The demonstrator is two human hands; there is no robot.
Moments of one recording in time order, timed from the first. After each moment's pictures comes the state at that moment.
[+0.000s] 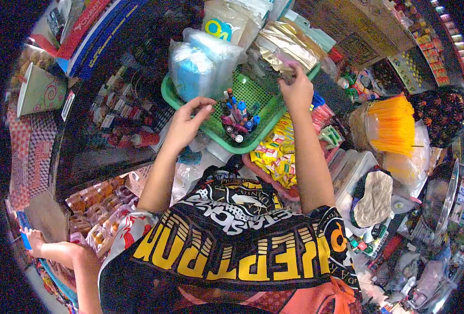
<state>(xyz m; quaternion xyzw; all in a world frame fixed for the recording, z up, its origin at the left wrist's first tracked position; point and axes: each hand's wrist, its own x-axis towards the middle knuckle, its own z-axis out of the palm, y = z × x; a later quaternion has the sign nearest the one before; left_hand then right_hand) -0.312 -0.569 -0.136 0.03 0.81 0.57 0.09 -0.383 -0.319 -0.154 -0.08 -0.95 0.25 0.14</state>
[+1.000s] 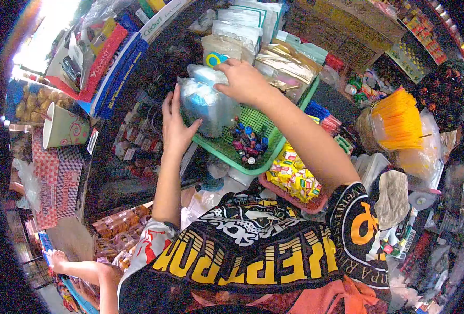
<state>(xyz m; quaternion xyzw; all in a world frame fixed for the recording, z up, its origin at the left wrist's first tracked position) -0.352 -0.600 -0.107 0.05 0.95 0.28 -0.15 -0.433 -0.408 -0.087 0.28 -0.93 0.23 0.08</state>
